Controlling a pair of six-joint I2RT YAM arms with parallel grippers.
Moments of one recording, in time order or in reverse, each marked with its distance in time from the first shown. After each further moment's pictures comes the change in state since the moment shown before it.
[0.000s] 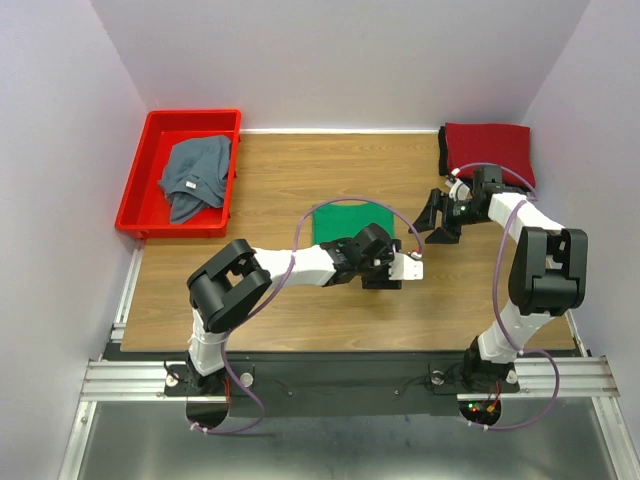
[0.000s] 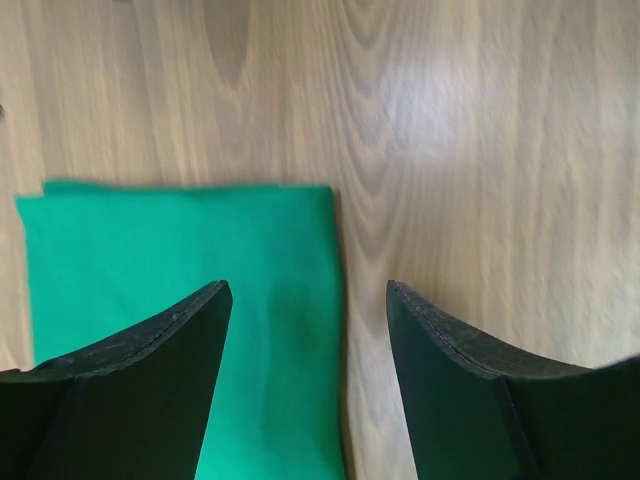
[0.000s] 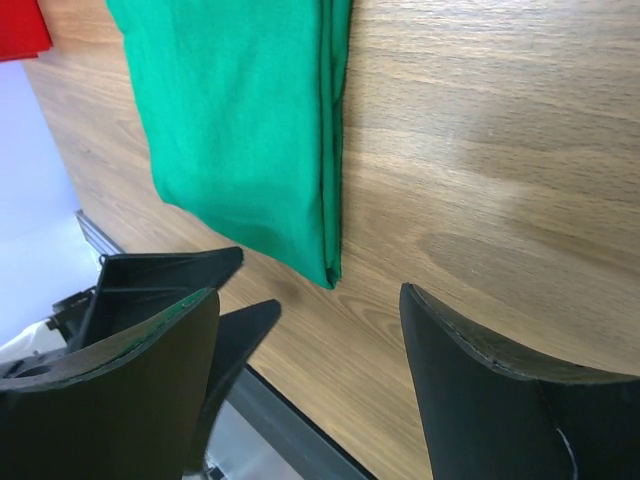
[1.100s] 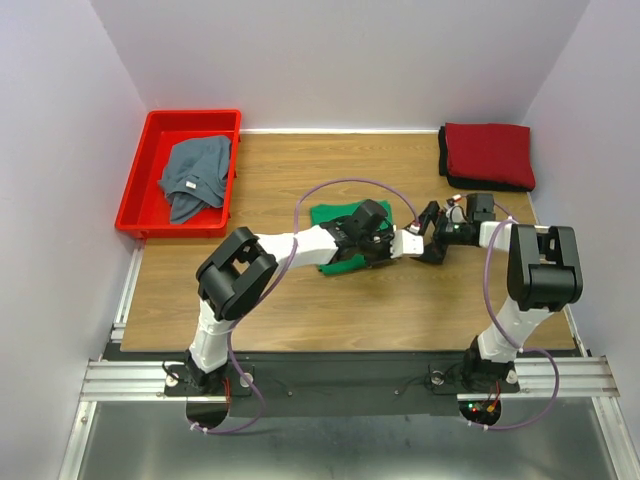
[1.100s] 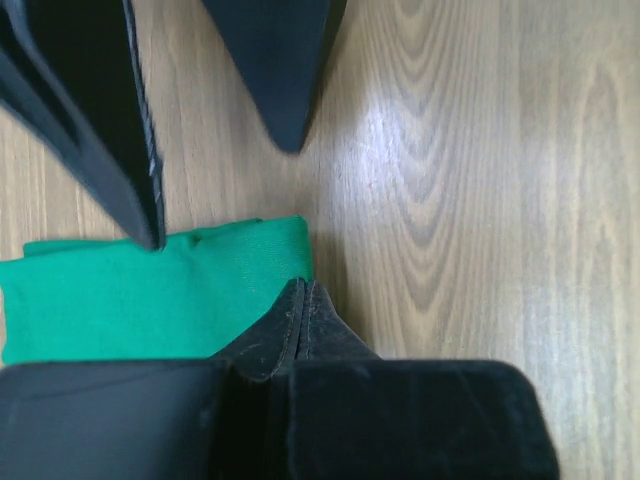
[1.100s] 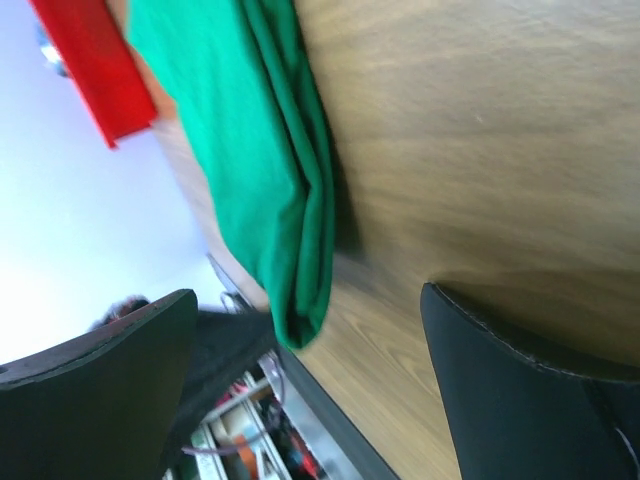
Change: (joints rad) left arm 0.098 0.110 0.172 -0.040 0.227 -0.055; right arm -0.001 0.040 -0.299 0.505 -0.129 0.442
